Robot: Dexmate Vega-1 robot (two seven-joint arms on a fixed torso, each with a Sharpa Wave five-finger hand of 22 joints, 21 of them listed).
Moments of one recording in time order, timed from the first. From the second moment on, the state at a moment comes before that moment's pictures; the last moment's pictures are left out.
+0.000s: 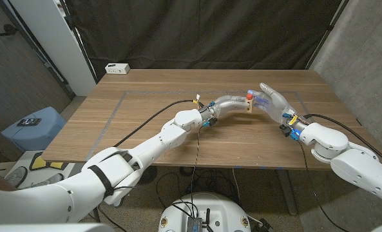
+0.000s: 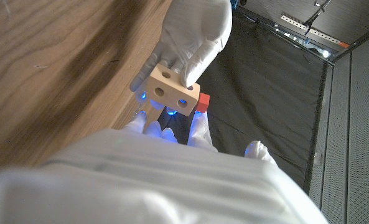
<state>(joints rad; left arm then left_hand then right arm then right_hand) 0.46 0.11 0.79 -0.87 -0.36 -0.37 -0.41 0.74 0.12 0.42 -0.16 0.20 0.75 -0.15 0.20 0.19 0.69 -0.17 0.23 0.46 0.44 -0.04 0.23 0.21 0.18 0.15 0.23 0.20 -1.33 -0.93 -0.11 -1.99 0.70 0.04 -0.01 0.03 0.06 0.30 0.03 0.19 0.39 -0.04 0.22 0.19 -0.17 0.10 0.19 0.18 -0.17 0.15 0.20 0.20 -0.04 0.14 0.19 0.17</state>
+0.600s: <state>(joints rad) 0.46 0.11 0.79 -0.87 -0.36 -0.38 -0.42 0.73 0.12 0.42 -0.16 0.20 0.75 -0.15 0.20 0.20 0.69 -0.17 0.23 0.46 0.44 -0.04 0.23 0.21 0.18 0.15 0.23 0.20 -1.36 -0.93 -0.09 -2.02 0.70 0.03 -0.03 0.03 0.06 0.30 0.03 0.19 0.40 -0.03 0.23 0.20 -0.17 0.10 0.19 0.18 -0.17 0.15 0.20 0.20 -0.04 0.14 0.19 0.17</state>
